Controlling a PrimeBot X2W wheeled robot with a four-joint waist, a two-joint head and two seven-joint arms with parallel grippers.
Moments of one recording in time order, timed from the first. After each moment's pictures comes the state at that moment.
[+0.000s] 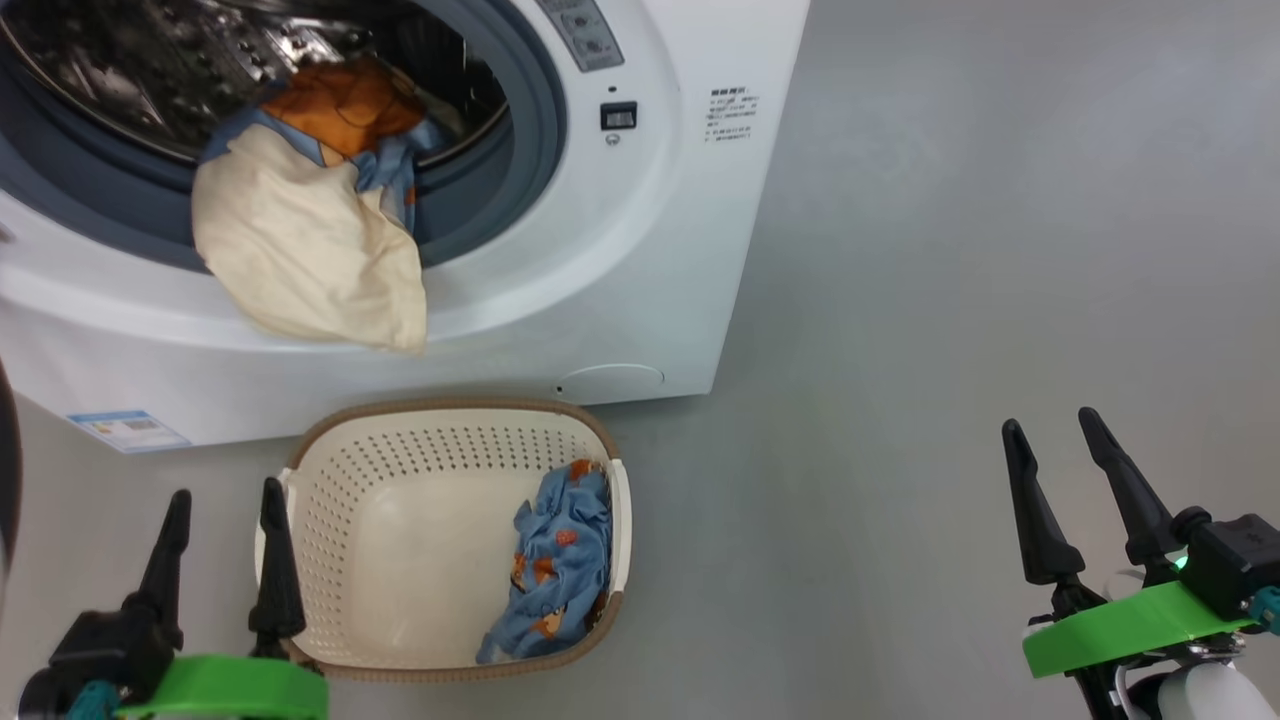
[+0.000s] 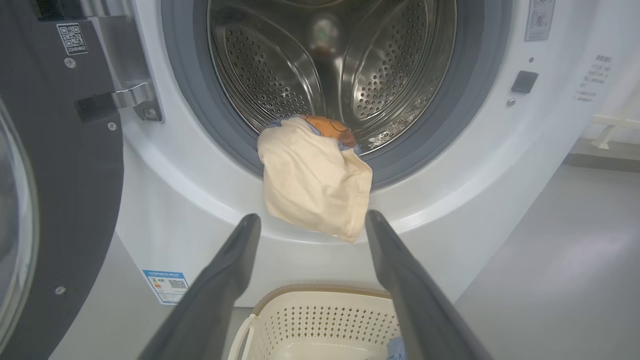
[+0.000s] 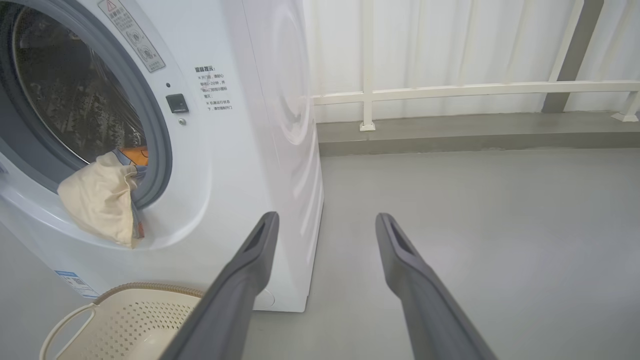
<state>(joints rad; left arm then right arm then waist) -0.14 0.04 0.13 0.28 -0.18 -0.12 -0.26 -0.06 -0.18 0.05 0.13 0.32 0.13 -0.25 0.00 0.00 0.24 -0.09</state>
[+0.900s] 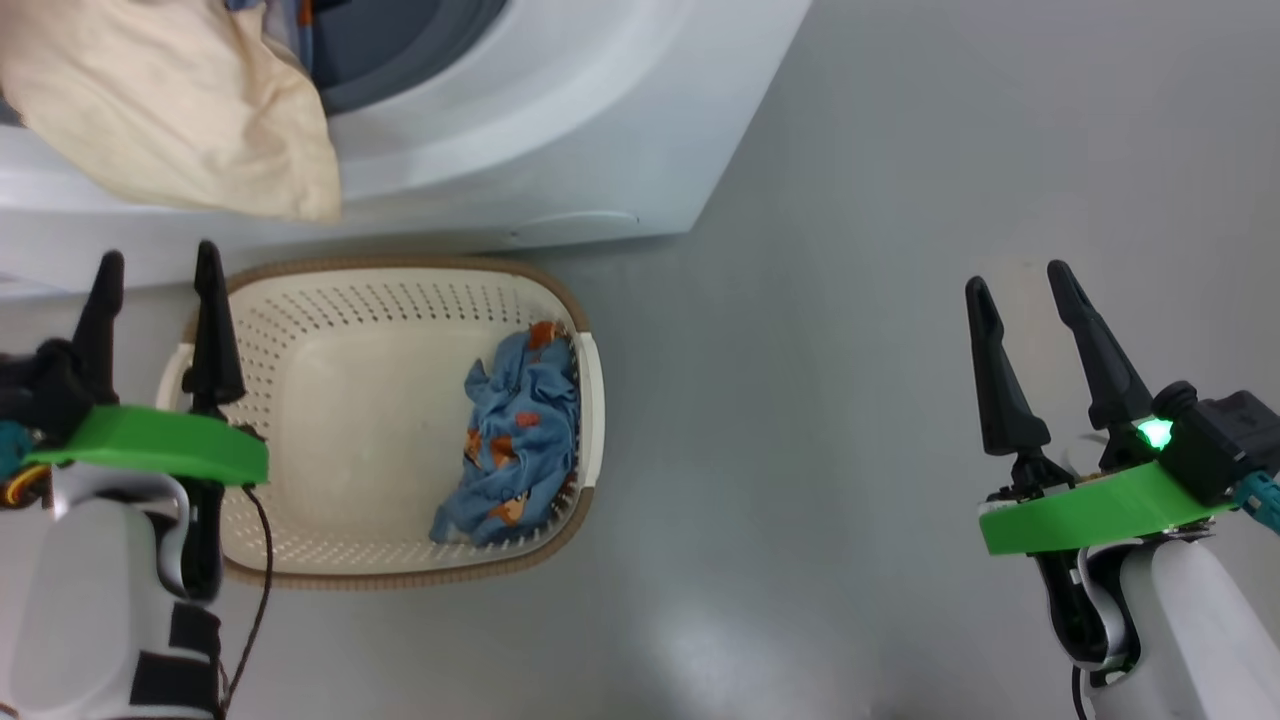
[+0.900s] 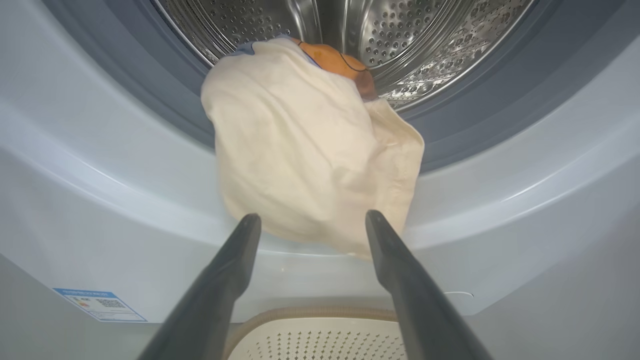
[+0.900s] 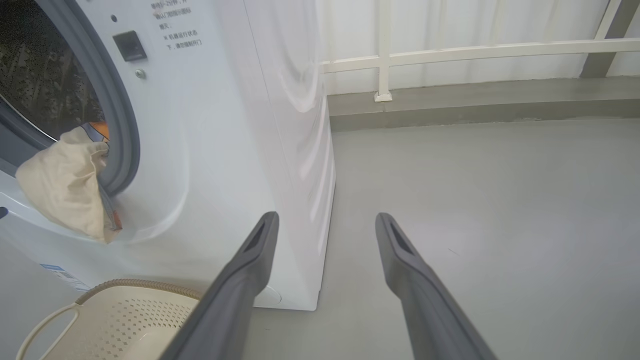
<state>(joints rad) -0.60 0.14 0.10 0.59 -0.22 -0.13 -0.26 -0.27 -0.13 0.09 0.11 0.31 0.13 -0.25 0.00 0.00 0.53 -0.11</state>
